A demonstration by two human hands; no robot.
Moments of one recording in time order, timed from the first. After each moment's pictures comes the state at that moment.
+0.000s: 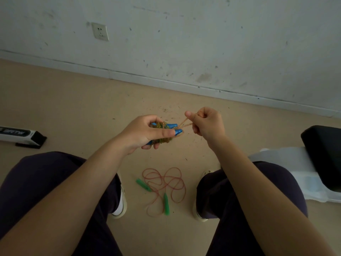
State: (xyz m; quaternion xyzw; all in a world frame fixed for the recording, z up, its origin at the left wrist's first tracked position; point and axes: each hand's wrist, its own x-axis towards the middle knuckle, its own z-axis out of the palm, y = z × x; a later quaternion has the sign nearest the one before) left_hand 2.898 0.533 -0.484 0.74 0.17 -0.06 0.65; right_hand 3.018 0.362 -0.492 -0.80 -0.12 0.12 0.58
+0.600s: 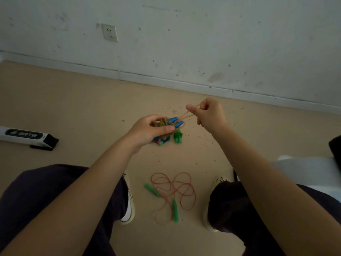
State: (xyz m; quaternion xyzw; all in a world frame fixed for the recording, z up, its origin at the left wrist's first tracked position) left_hand 2.935 0.564 -0.517 0.72 0.24 0.00 0.65; right_hand 3.072 0.407 -0.505 -0.84 -0.15 0.12 0.51
